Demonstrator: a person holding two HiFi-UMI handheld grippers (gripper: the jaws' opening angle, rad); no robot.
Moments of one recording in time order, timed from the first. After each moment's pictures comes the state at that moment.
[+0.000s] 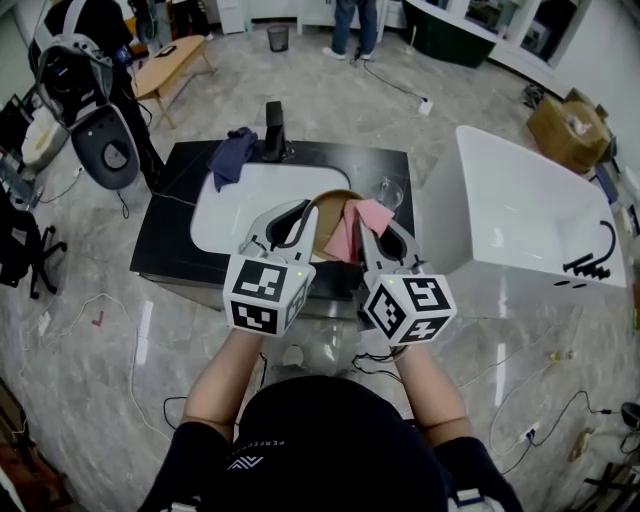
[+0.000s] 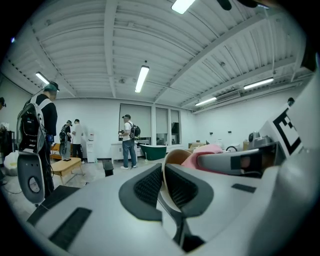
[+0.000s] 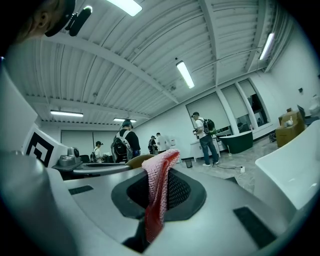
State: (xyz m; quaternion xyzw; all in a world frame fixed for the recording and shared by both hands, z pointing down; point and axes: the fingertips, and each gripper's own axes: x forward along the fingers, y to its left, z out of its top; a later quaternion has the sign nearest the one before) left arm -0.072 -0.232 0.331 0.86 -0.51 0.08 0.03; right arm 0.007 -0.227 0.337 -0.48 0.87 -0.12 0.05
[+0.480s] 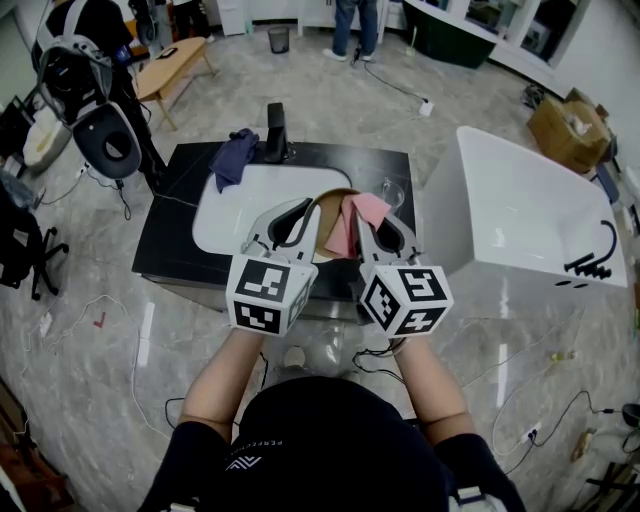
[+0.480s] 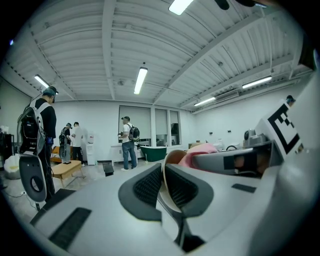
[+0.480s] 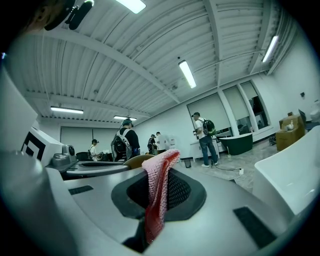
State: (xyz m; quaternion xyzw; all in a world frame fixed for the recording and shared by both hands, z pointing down) left arm -0.072 -0.232 0.326 0.86 -0.51 0.08 0.01; right arm -0.001 -0.236 0.332 -0.49 0.87 -0.11 0.03
